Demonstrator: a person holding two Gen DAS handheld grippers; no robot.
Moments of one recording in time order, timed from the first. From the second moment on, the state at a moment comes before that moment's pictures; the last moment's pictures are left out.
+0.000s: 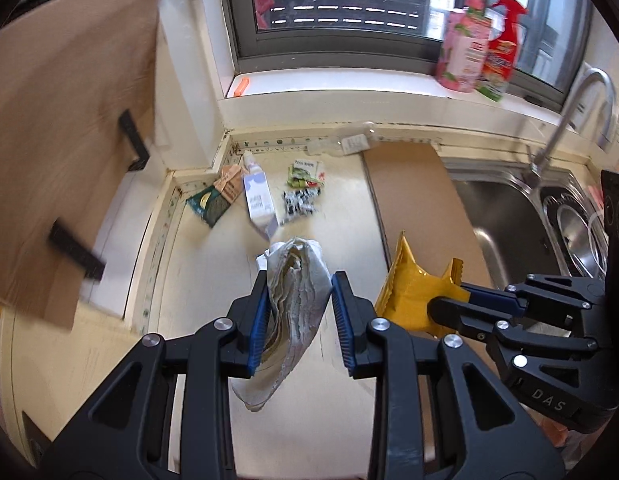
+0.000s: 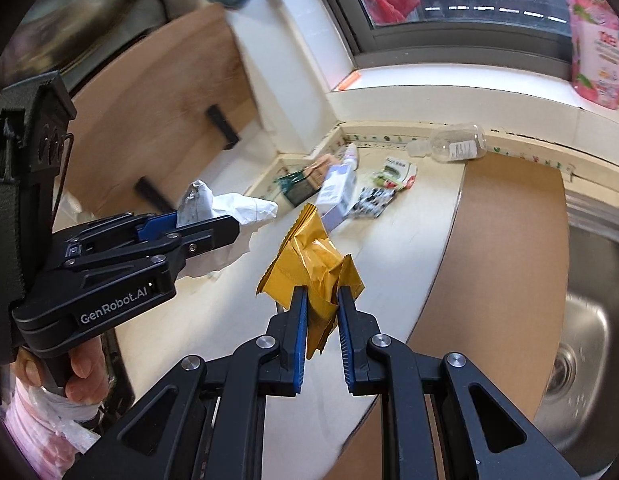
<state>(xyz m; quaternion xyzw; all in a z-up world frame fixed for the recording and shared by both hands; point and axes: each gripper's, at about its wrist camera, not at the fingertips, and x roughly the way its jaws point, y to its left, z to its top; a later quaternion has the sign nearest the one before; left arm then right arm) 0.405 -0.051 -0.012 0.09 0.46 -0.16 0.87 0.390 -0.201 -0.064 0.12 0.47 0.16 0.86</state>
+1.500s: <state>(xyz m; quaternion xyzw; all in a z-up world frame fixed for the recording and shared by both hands) 0.032 0.077 -0.296 0.07 0.58 -0.17 0.80 -0.053 -0.070 -0.294 0.14 0.57 0.06 0.81</state>
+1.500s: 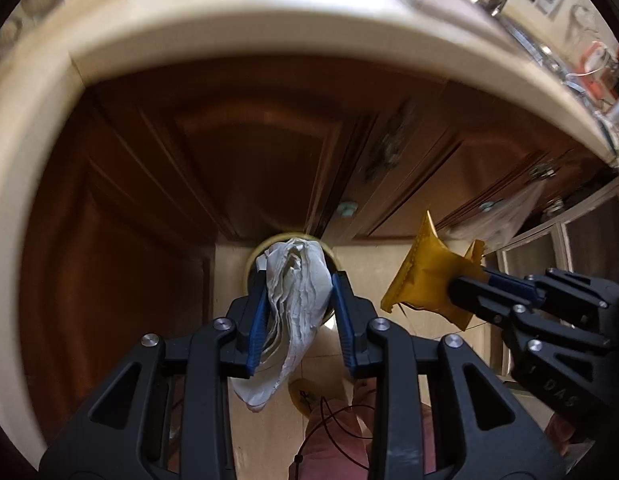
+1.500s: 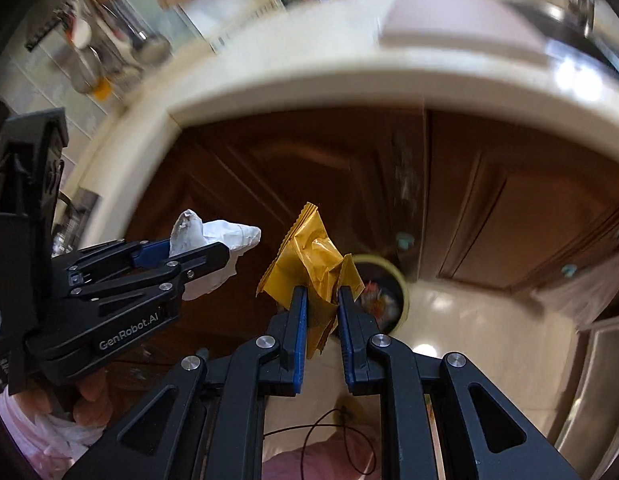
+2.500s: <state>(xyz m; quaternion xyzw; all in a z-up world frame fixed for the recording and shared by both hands) 0.077 0.091 -0.503 0.09 0.62 -0.13 0.77 -0.007 -0.078 -0.532 0.17 0.60 0.01 0.78</state>
